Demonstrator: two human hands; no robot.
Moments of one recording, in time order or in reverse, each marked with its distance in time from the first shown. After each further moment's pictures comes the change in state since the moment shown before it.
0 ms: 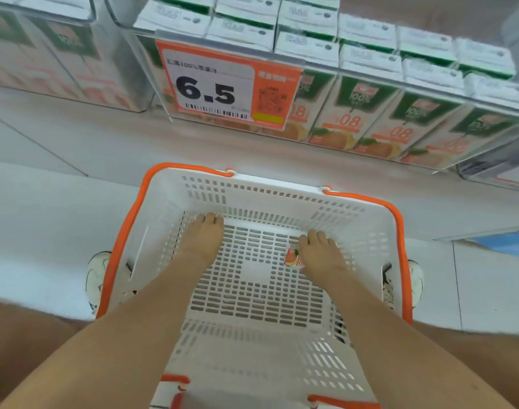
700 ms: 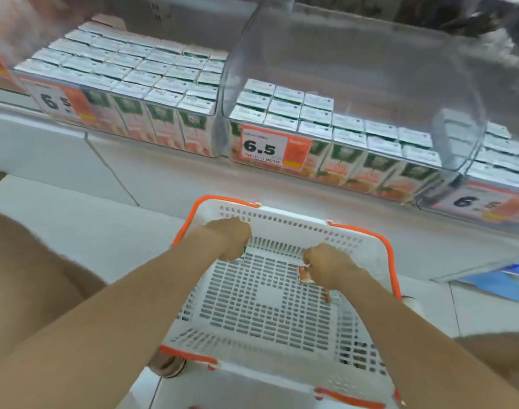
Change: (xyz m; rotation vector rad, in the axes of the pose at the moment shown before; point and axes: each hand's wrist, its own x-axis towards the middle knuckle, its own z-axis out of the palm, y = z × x) left_hand -0.092 -0.028 -0.158 -0.163 -0.131 0.196; right_hand -0.058 -0.007 -0.120 0.159 0.058 -0.107
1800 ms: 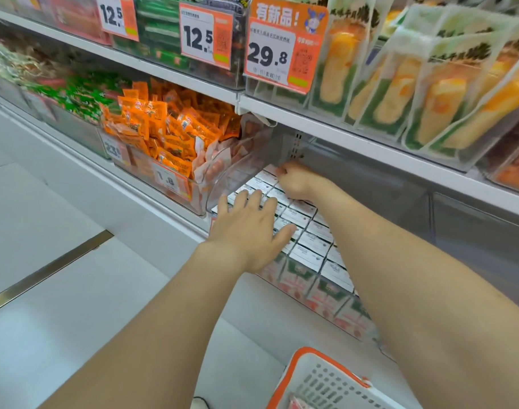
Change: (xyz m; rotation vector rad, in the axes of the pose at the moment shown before) left_hand -0.137 -0.213 -0.188 -0.114 0.812 -0.379; right_hand 0.209 -0.327 -0.435 0.265 0.511 -0.228
